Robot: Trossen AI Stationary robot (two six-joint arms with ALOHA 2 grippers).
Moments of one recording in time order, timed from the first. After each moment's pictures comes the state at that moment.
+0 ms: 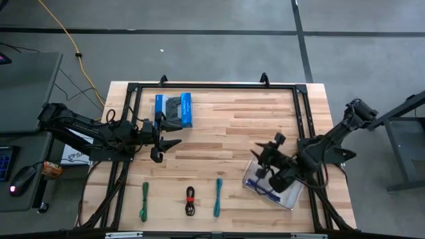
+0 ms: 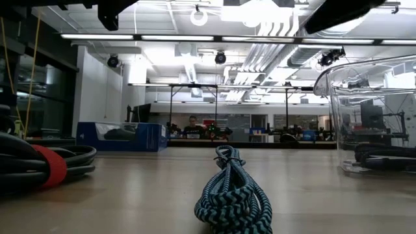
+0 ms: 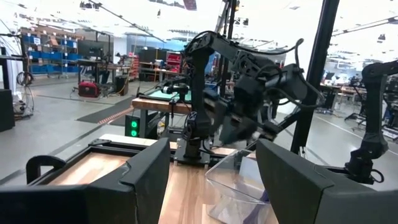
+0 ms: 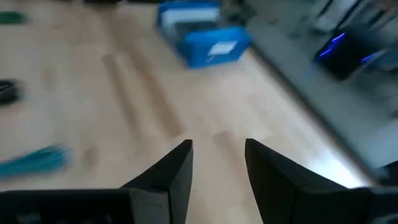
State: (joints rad) left arm -0.12 0.78 0.36 0.57 -0.28 -0.06; right arm 0.65 1.34 1.00 -0.79 1.03 0.75
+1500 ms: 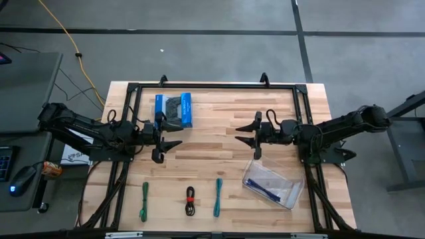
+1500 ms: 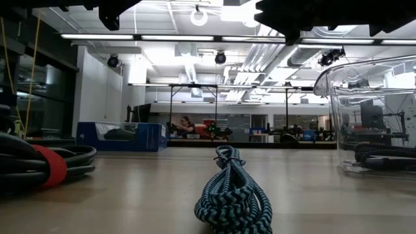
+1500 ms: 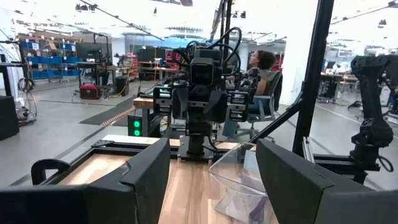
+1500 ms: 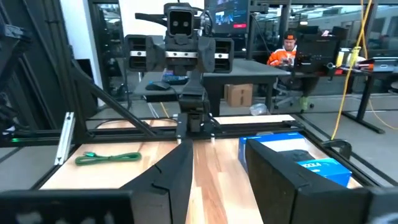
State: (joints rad) left arm -0.12 0.80 0.36 0.57 -0.27 -0.01; right arm 0.10 1.12 0.48 0.69 0.16 -0.01
